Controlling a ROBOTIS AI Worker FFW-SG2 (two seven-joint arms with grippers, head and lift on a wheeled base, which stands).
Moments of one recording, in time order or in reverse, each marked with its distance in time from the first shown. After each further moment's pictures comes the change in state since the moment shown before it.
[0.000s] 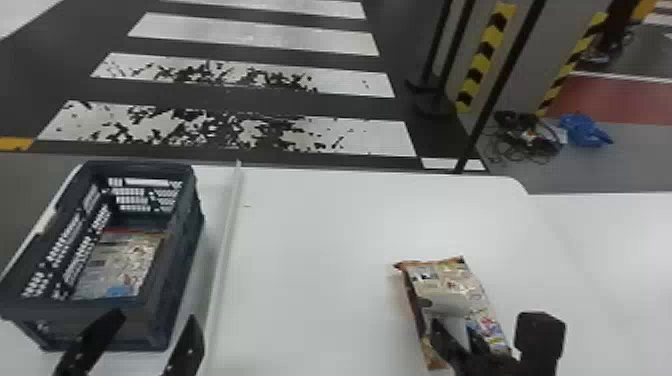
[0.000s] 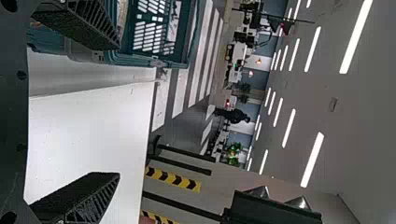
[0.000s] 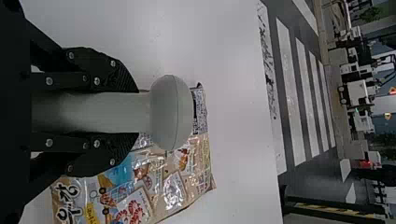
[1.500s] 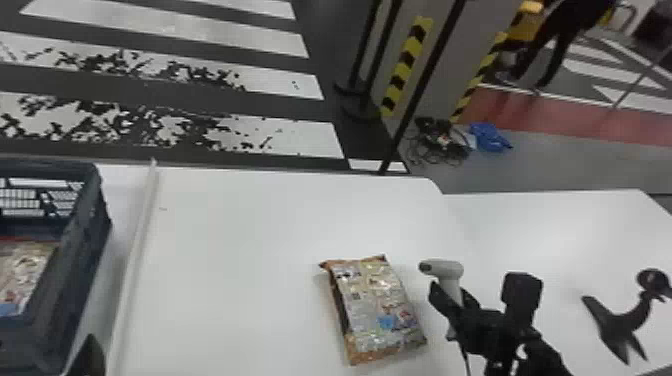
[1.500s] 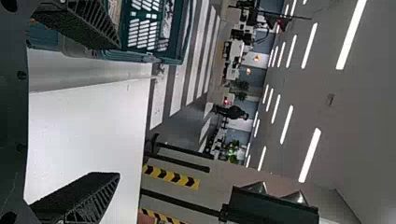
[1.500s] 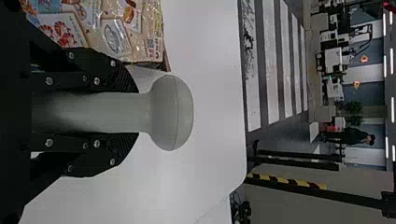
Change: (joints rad) left arm 0.035 0.008 0.001 -0.048 -0.011 0.001 -0.001; right arm -0.201 -0.138 -0.263 0.265 -0.017 -0.102 0.109
